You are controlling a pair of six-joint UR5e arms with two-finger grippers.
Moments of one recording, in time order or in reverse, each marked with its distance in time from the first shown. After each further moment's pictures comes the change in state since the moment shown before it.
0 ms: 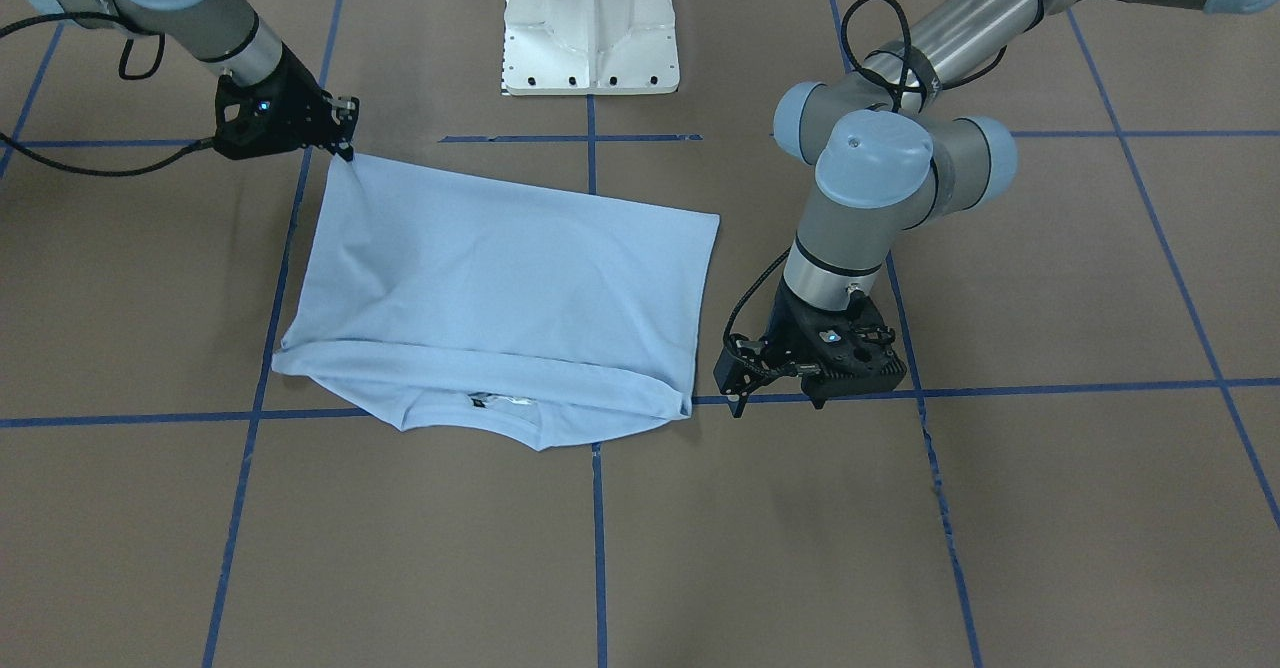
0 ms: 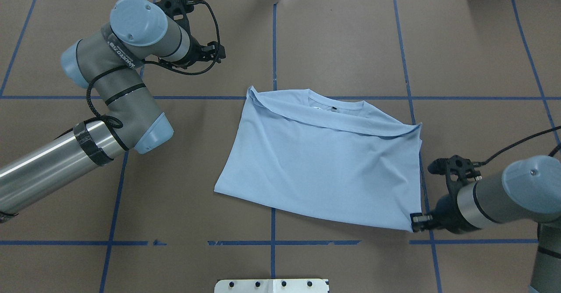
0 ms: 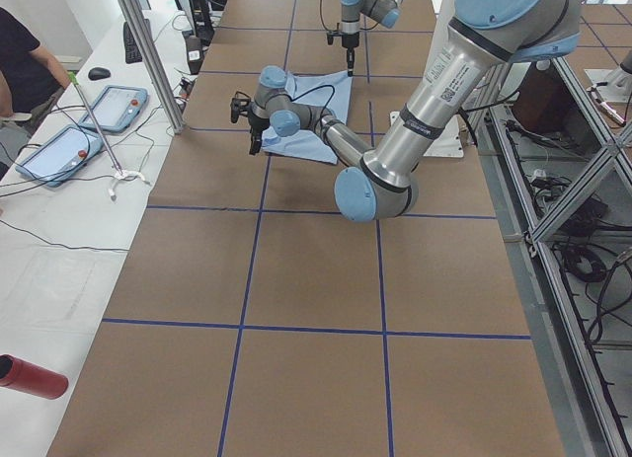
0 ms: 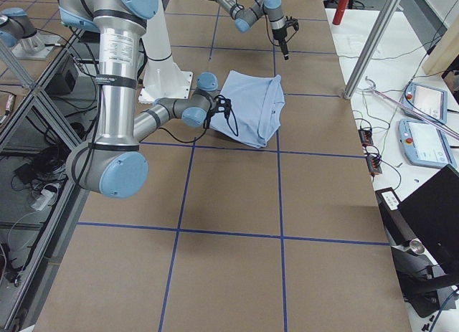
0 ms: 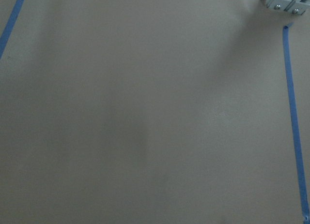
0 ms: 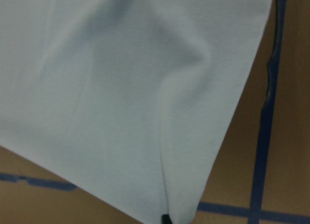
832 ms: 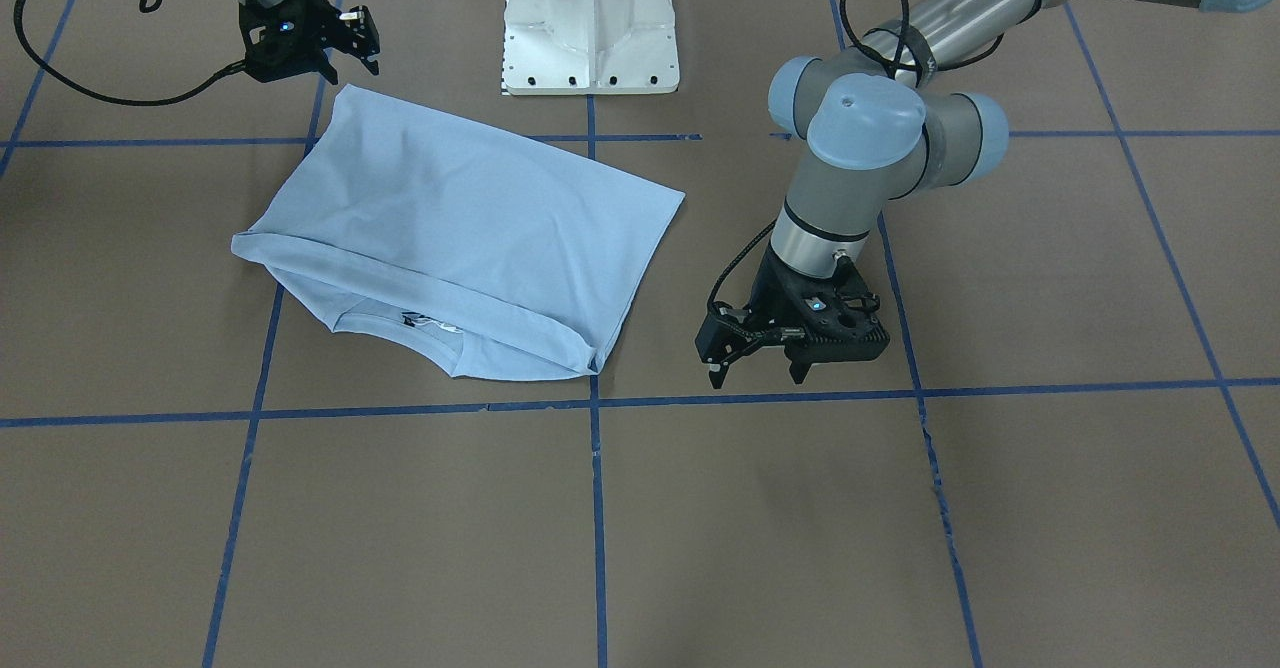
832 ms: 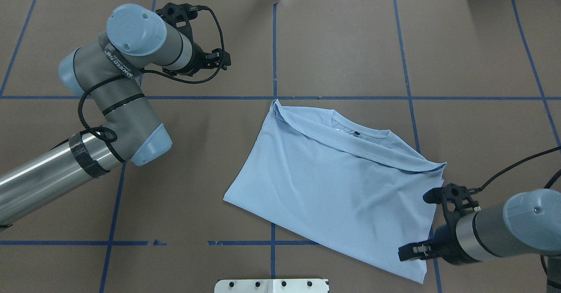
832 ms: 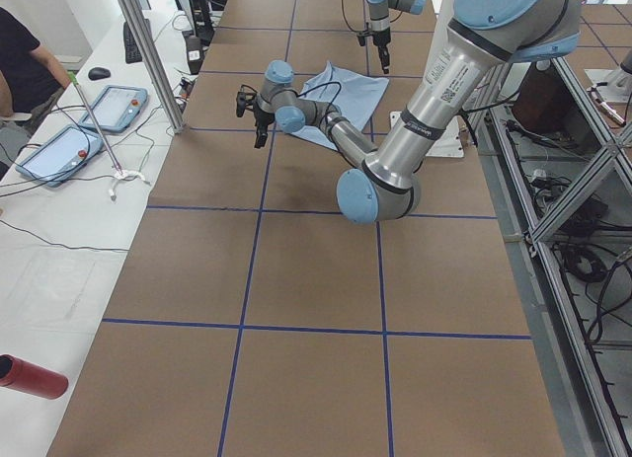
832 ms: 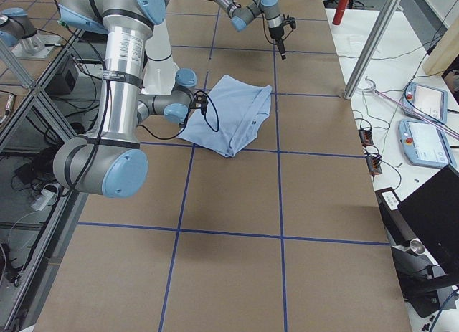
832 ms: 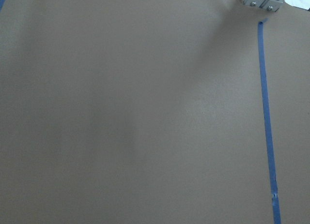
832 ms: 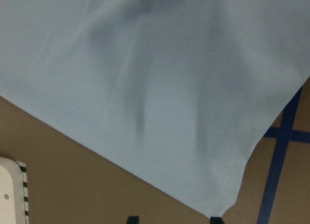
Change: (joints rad) left arm 0.033 0.042 -0.089 0.001 -0.009 -0.016; right arm -0.053 0.004 0.054 0.005 -0.072 0.035
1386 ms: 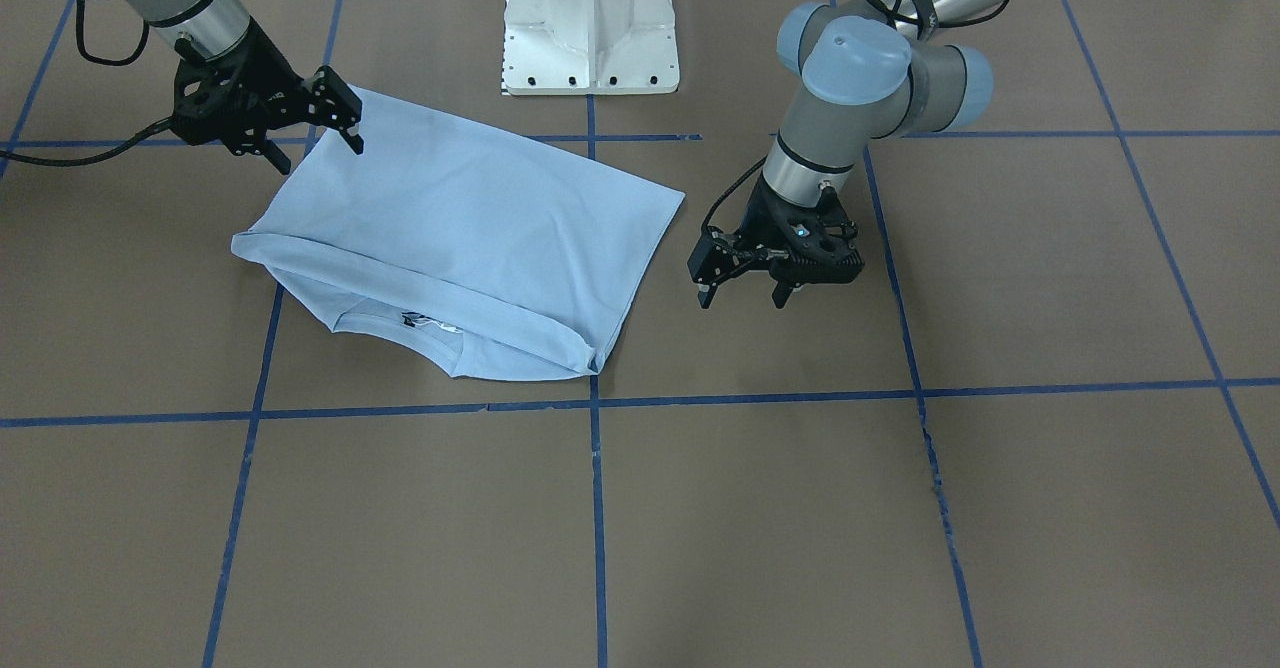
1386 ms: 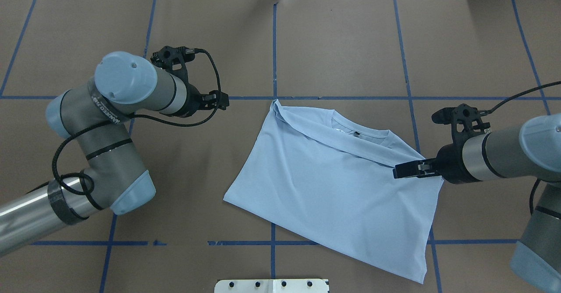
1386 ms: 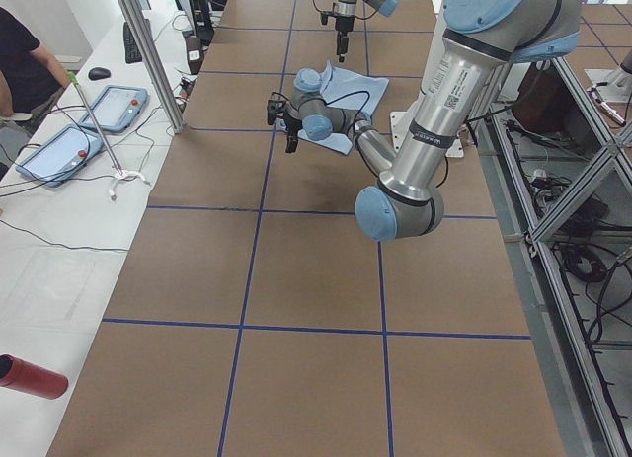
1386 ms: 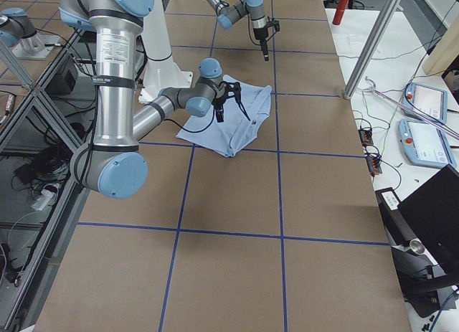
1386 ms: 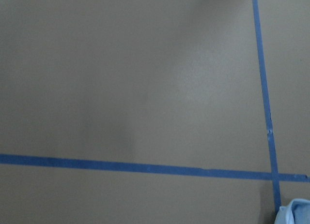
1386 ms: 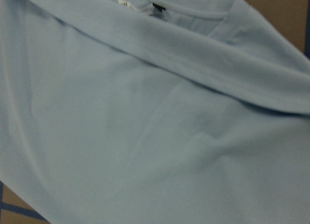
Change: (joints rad) left arm 0.130 0.141 -0.177 0.025 -0.003 -0.111; right arm 0.292 0.148 -0.084 -0.058 0.022 -0.196
